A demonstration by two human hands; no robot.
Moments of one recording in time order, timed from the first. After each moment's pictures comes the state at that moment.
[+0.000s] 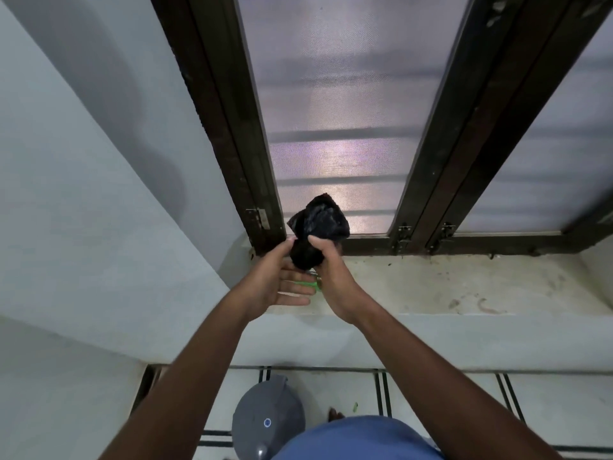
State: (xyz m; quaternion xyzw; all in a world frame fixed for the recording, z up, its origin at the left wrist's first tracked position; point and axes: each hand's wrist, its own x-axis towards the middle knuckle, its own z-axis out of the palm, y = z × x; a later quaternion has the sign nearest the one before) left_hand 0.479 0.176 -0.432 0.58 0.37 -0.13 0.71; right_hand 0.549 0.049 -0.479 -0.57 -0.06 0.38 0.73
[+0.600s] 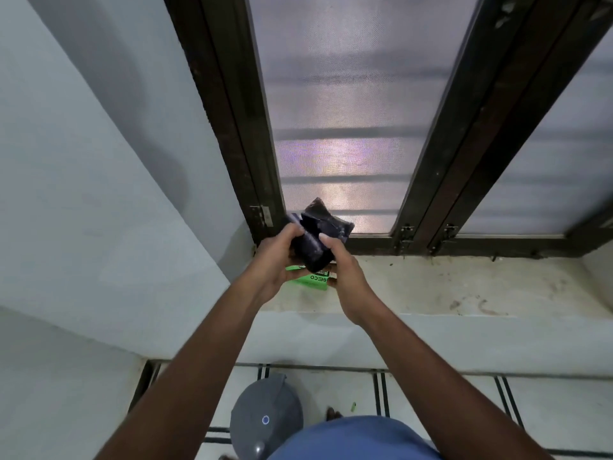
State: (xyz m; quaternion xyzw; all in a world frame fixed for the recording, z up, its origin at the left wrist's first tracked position) left_hand 0.499 0.176 -0.435 0.56 0.33 0.01 0.76; right_hand 0.545 0.035 -0.466 -0.61 -0.02 0.32 0.72
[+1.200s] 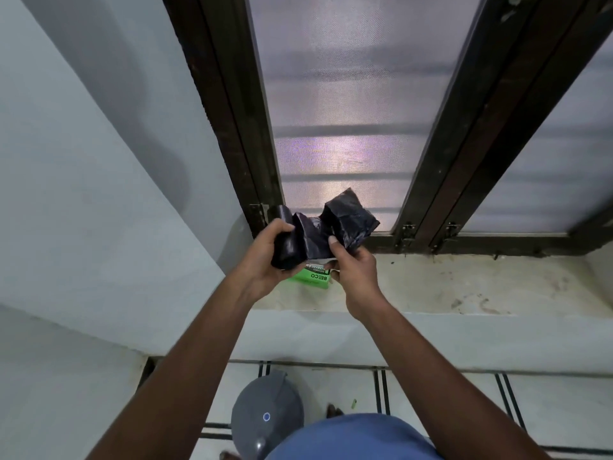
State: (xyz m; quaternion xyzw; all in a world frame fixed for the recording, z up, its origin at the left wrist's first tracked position) left_hand 0.499 0.191 -0.440 0.45 0.36 0.02 0.82; right_hand 0.560 0.034 -0.486 -0.63 0.07 0.25 0.73
